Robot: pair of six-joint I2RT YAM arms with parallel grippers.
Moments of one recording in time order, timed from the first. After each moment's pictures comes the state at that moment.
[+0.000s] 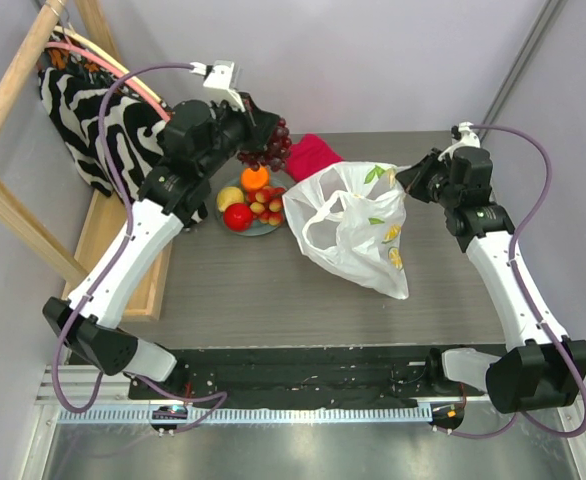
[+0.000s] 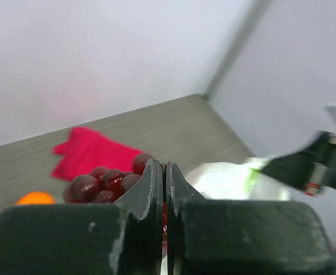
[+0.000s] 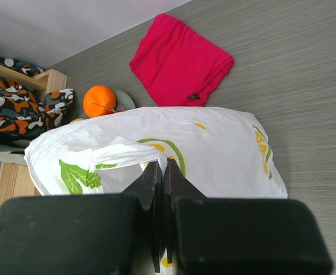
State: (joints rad) left arm -0.51 1.46 1.66 -0.20 0.07 -0.27; right arm 0.09 1.19 1.14 -0.30 -0.17 0.53
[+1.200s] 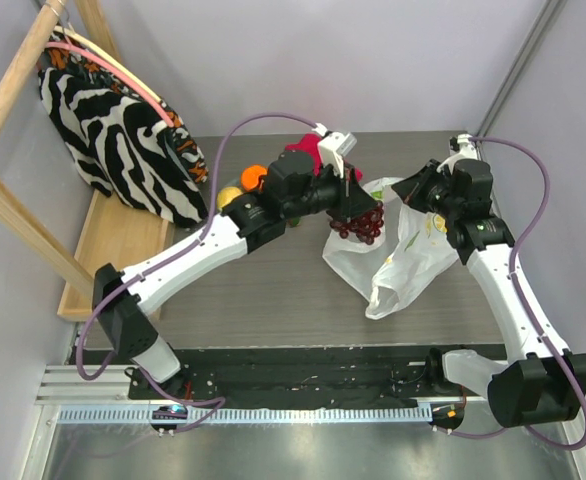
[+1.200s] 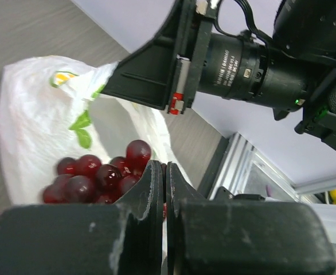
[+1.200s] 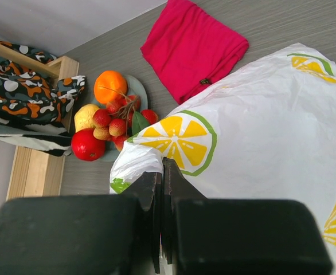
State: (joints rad) left arm -0.90 1.61 1.57 -0.14 0.24 -0.47; right arm 0.09 1.12 1.04 -0.27 -0.23 0.55
